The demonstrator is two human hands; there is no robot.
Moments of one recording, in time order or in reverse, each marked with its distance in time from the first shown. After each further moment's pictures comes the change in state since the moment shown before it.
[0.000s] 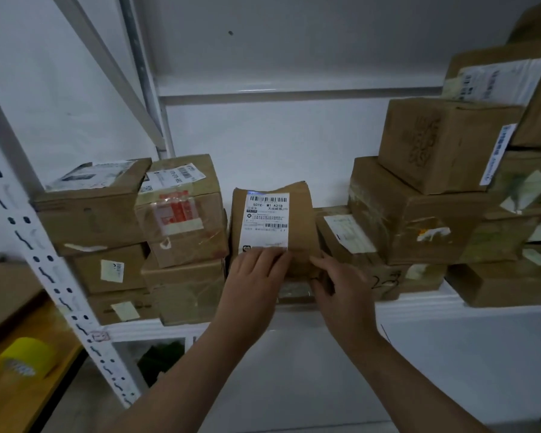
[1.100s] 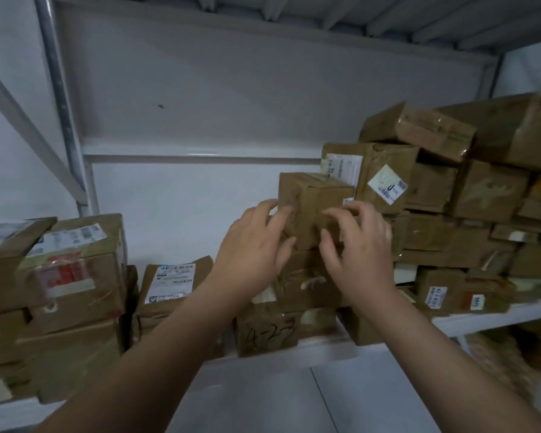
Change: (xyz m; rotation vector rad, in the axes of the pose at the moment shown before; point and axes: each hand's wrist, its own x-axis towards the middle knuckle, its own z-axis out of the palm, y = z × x) left_hand 0.156 0.106 -0.055 -0.225 0.154 0.024; right_hand 0.099 0.026 -0.189 -0.403 0.275 -0.109
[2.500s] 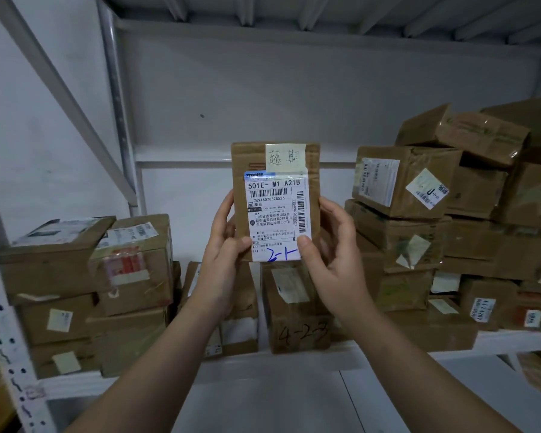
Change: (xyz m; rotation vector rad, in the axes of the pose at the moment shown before) left_hand -0.045 -0.050 -0.029 -1.326 0.213 -0.468; right_hand -0.013 -0.063 0.031 1.106 -0.145 0.085
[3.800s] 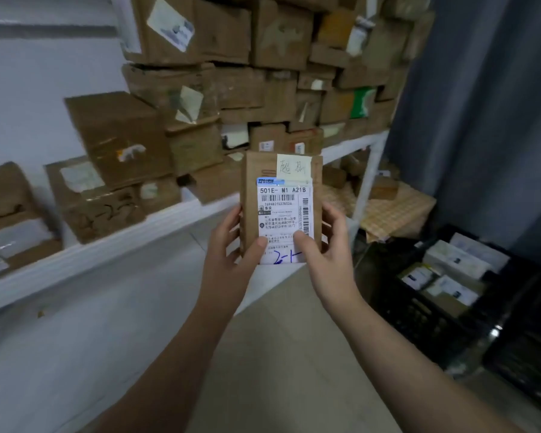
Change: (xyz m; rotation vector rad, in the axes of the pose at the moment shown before) left_hand -0.236 -0.060 0.216 0.071 -0.337 -0.314; right_hand -0.258 -0.102 -0.190 -0.321 0.560 0.565
